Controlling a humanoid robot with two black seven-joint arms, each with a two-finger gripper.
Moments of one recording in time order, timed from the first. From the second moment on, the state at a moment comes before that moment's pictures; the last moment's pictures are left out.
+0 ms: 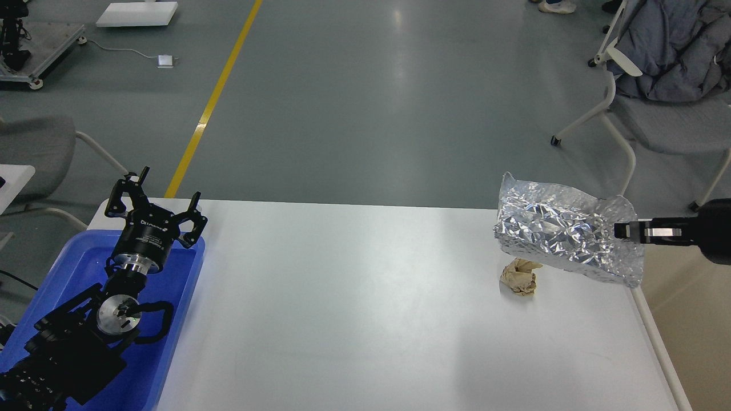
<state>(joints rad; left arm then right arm) -0.58 0.34 -0.76 -0.45 -0.17 -0.63 -0.53 1.37 -1.29 -0.16 1.58 -1.20 0.36 0.10</state>
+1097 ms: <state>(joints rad) -0.58 0.34 -0.75 -0.45 -0.17 -0.63 -0.53 0.68 -1.03 -0.15 0.85 -0.58 -0.11 0.24</state>
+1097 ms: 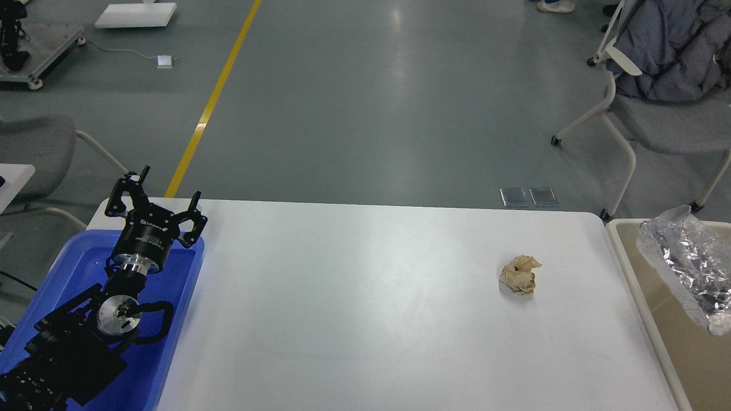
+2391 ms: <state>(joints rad) -0.58 0.34 -0.75 -0.45 -0.17 -0.63 -0.53 0.50 -0.45 -0.05 0.00 -0.25 -0.12 0.13</state>
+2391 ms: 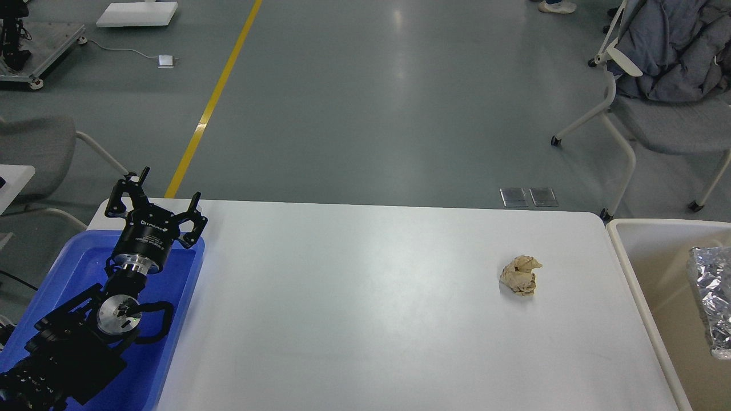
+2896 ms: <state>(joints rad) -0.58 0.34 -0.75 -0.45 -0.17 -0.63 -0.53 0.50 -0.45 -0.04 -0.01 -0.24 -0.14 0.13</state>
